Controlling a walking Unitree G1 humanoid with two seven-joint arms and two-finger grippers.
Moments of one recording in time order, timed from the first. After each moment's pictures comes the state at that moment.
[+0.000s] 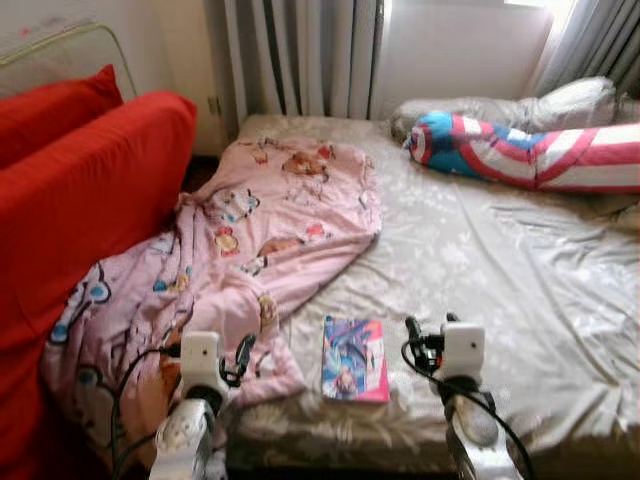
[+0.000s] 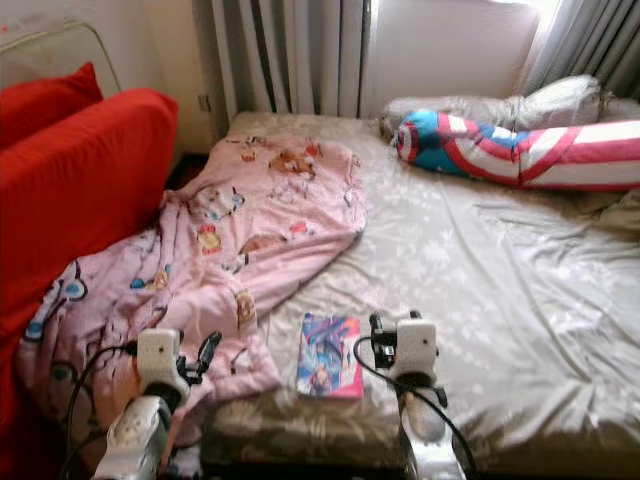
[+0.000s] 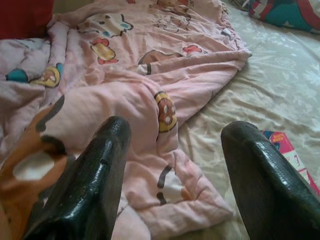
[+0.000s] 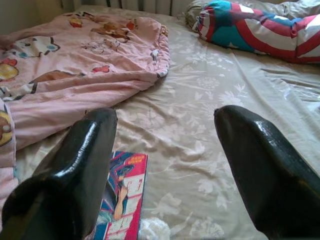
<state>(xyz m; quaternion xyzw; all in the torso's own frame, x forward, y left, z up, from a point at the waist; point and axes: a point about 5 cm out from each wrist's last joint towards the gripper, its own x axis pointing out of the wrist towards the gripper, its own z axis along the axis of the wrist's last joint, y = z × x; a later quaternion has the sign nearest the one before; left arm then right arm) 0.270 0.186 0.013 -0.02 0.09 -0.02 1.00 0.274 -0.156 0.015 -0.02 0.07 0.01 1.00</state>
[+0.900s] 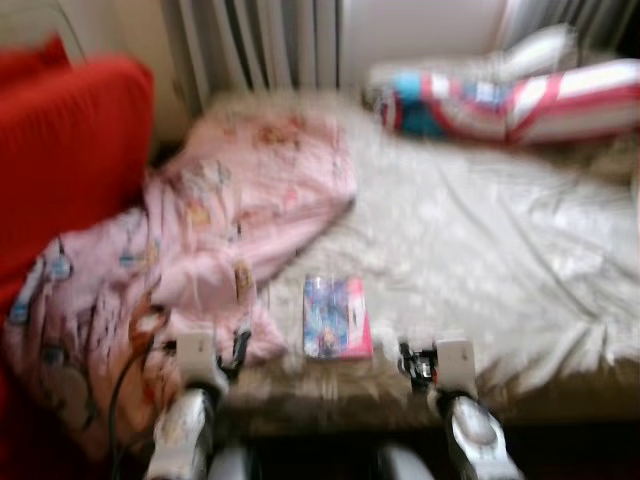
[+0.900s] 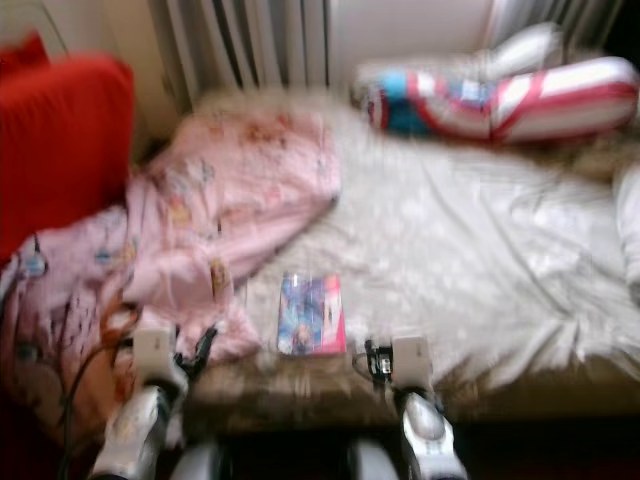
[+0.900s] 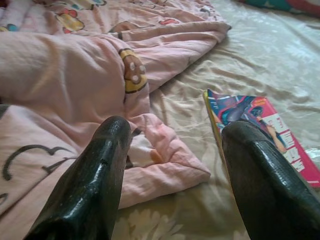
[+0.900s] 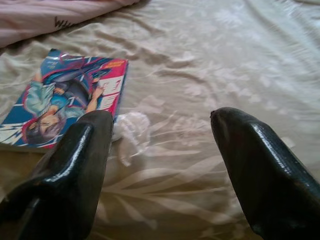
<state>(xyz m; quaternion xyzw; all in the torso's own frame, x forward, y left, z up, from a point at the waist) 0.276 0.186 0.017 -0.04 0.08 -0.02 1.00 0.266 -0.162 -0.013 -0.02 0.16 0.04 0.99</state>
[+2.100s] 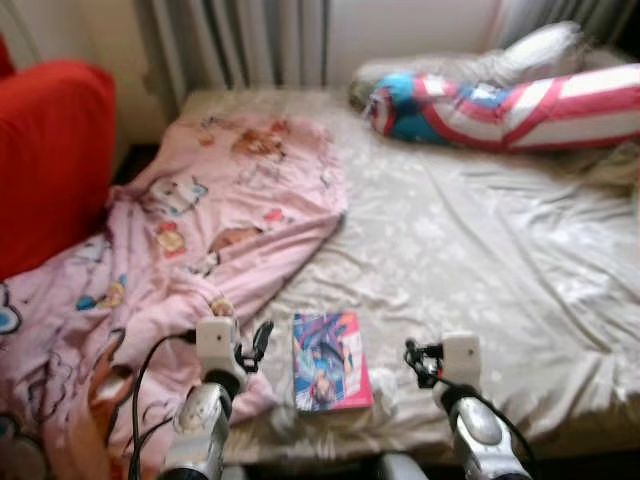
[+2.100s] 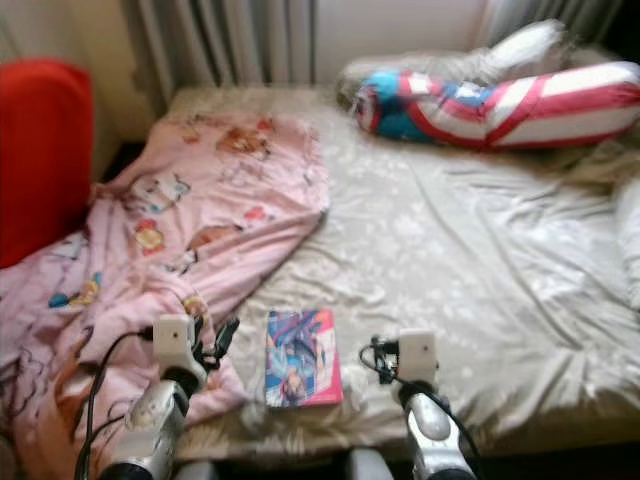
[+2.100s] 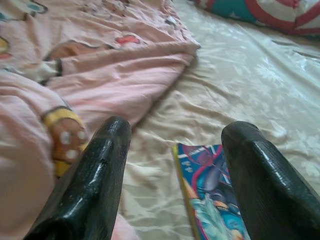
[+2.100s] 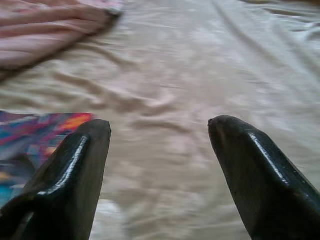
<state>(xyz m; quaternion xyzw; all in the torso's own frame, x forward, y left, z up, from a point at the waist) 0.289 0.171 0.030 -0.06 0.06 -0.05 0.99 0.279 -0.157 -0.004 0.01 0.15 0.03 0.99</state>
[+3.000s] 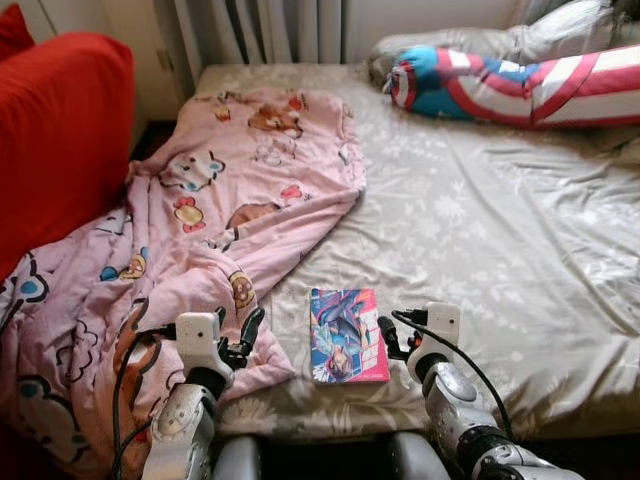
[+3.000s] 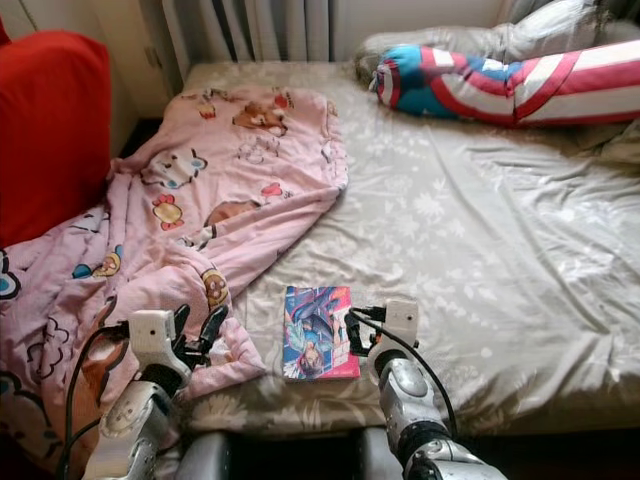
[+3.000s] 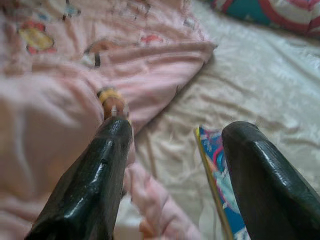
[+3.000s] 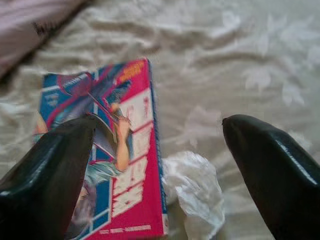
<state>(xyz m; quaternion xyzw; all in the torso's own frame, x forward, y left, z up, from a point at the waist) 0.262 0.176 0.055 -0.07 0.03 -0.07 0.99 0.305 -0.138 0.005 0.12 0.22 0.02 0.97</state>
